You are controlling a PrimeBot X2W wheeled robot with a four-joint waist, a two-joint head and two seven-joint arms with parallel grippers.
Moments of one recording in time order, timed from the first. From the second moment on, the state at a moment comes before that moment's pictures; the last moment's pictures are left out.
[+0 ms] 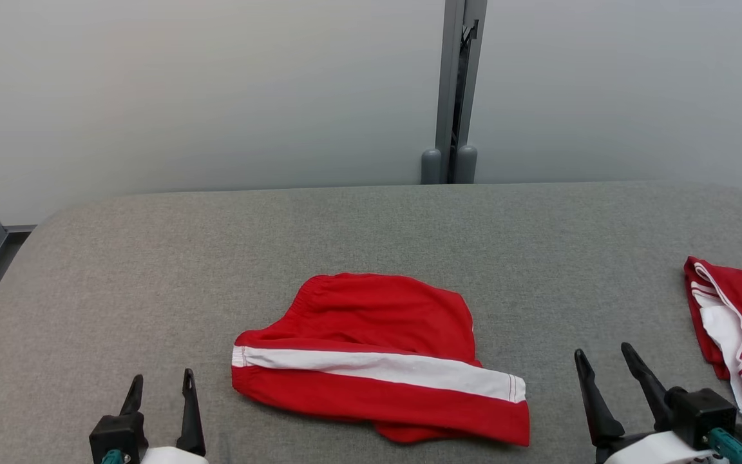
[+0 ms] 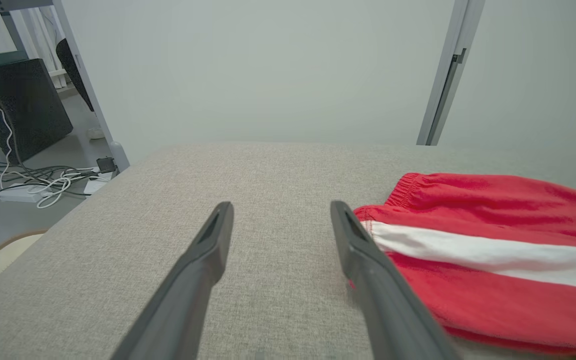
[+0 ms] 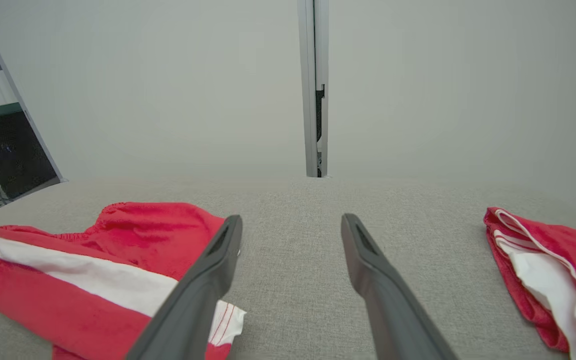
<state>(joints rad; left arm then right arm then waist) -0.02 0.05 -0.02 0.44 -0.14 0.08 -0.26 -0.03 -0.05 0.06 0.33 0.13 0.13 -0.26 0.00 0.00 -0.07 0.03</state>
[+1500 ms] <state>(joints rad) -0.04 0.05 -0.08 0.46 -0.17 0.05 -0.26 -0.18 -0.05 0.38 0.63 0.78 0.13 -0.26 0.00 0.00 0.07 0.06</state>
